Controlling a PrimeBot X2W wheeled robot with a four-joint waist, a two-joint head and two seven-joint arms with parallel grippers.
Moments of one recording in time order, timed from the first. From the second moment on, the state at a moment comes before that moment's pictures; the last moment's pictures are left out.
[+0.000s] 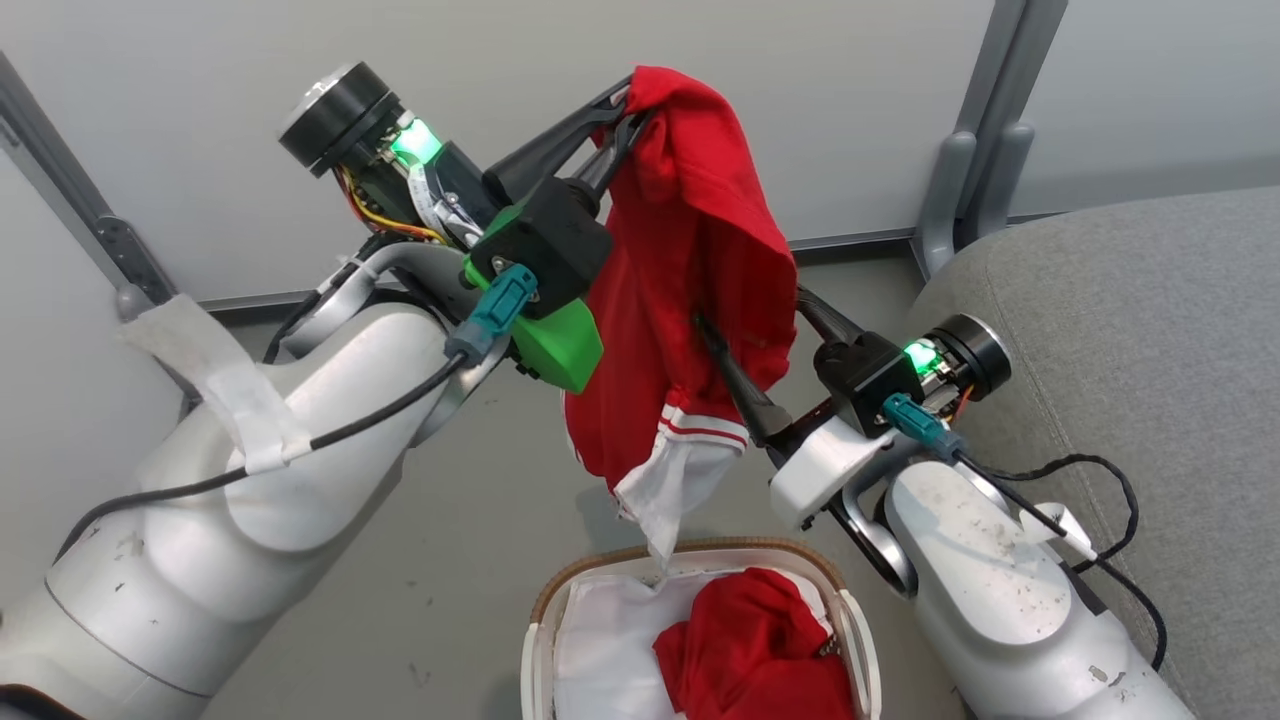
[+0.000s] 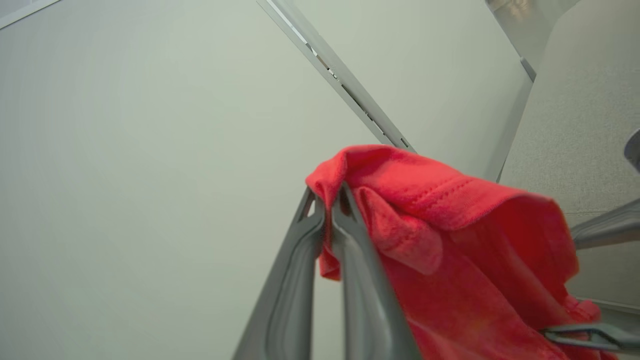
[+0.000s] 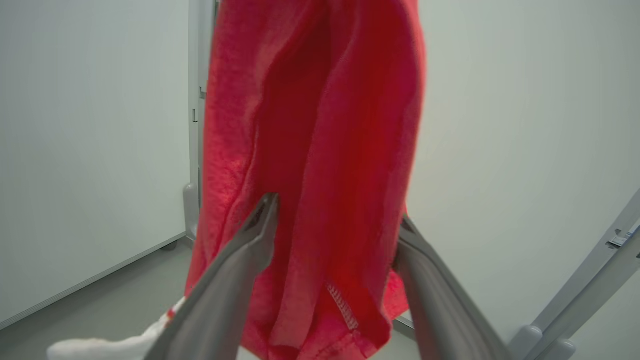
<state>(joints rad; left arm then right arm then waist) -0.96 0.35 -0.89 0.24 -0.20 -0.06 -0.10 -0.55 -0.05 0.45 0.42 0.07 0.13 -0.26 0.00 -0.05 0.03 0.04</state>
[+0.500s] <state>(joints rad) -0.91 0.37 -0.90 0.18 -0.25 -0.06 -0.11 -0.57 -0.05 0.47 0.59 0.15 0.13 -0.26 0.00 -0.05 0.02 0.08</state>
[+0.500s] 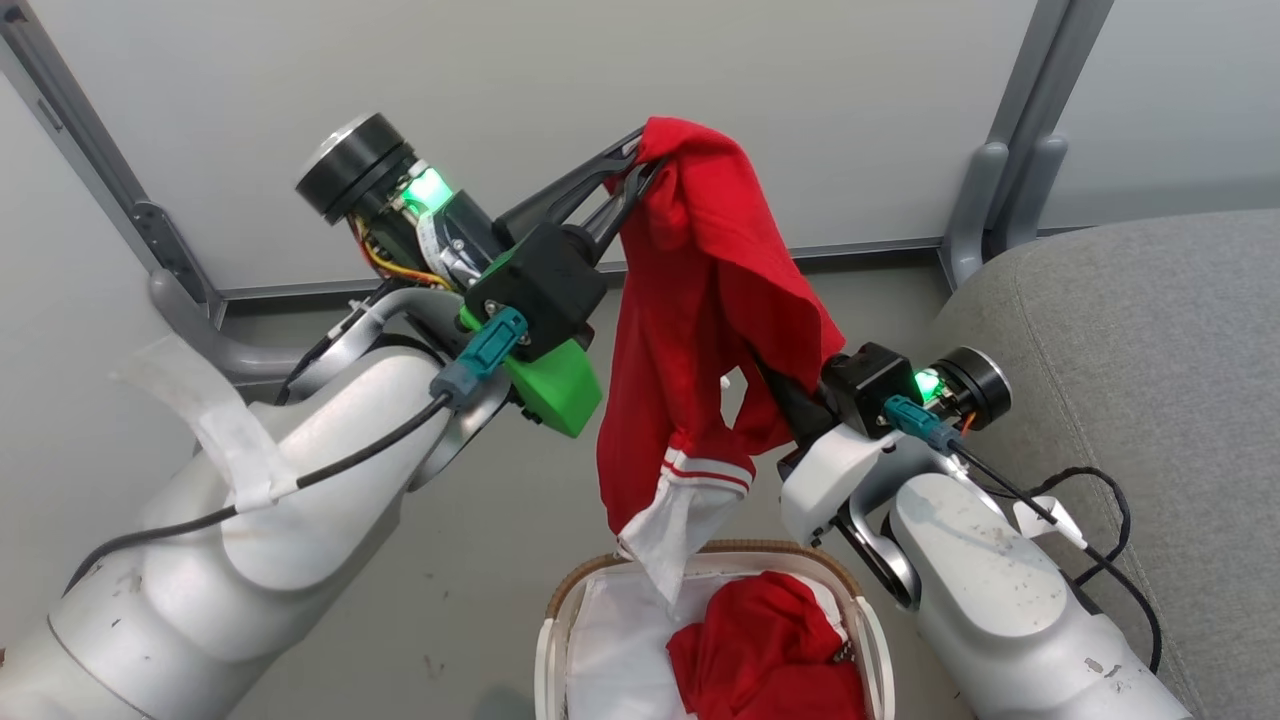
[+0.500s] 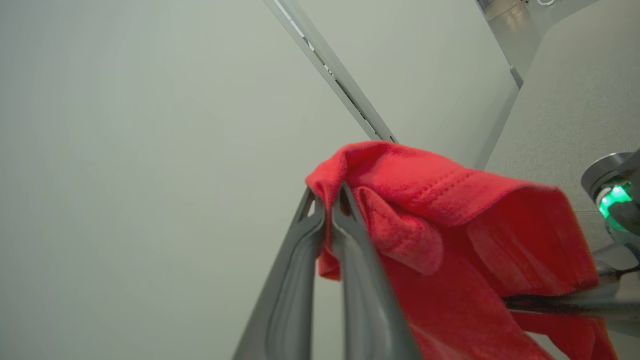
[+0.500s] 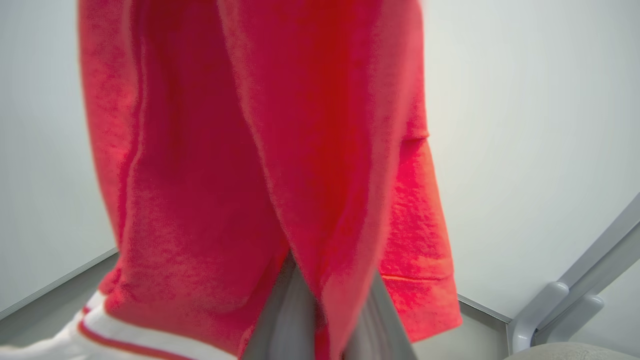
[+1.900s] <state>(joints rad) -0.24 0.19 -0.58 0.32 -0.37 -0.06 -0.26 -0.59 -0.05 0.20 0.47 0.06 0.13 -0.26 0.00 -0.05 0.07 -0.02</state>
